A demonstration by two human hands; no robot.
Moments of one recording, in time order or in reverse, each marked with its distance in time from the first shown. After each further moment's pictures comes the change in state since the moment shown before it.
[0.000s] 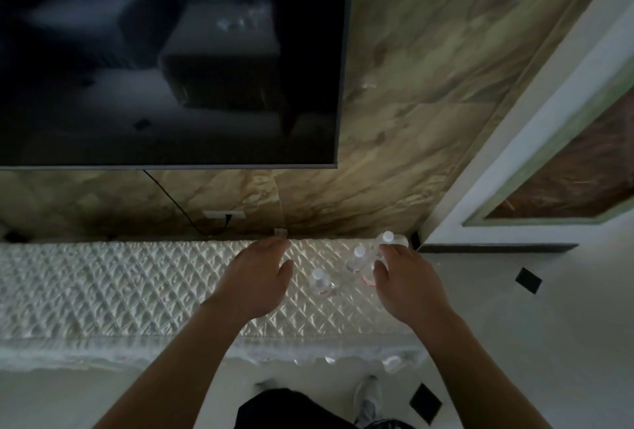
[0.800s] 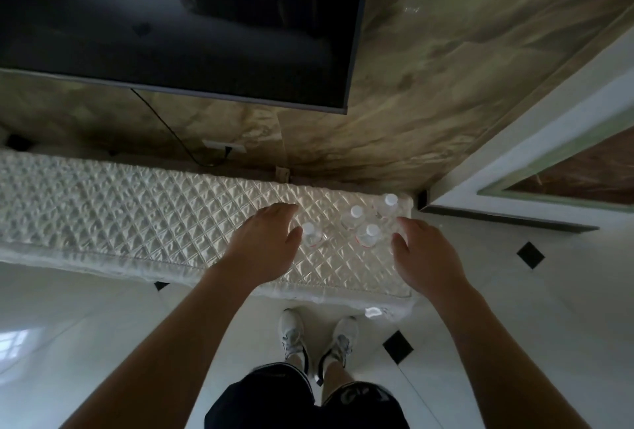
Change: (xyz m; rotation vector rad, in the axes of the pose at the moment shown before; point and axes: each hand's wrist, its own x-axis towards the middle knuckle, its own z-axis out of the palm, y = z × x) left_hand 0.043 0.024 0.054 -0.127 -0.064 -0.140; right_hand 0.054 0.076 0.027 0.003 -0.202 0.004
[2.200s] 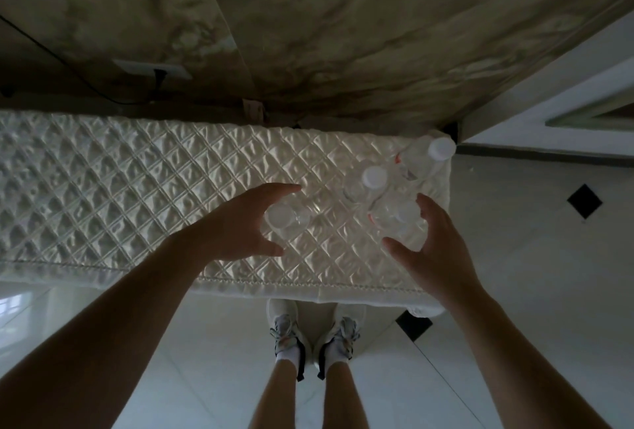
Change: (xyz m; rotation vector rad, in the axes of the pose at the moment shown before) left_hand 0.190 -0.154 0.225 -0.203 -0.424 0.126; right_hand 0.132 0.118 0.237 0.356 -0.077 0.211
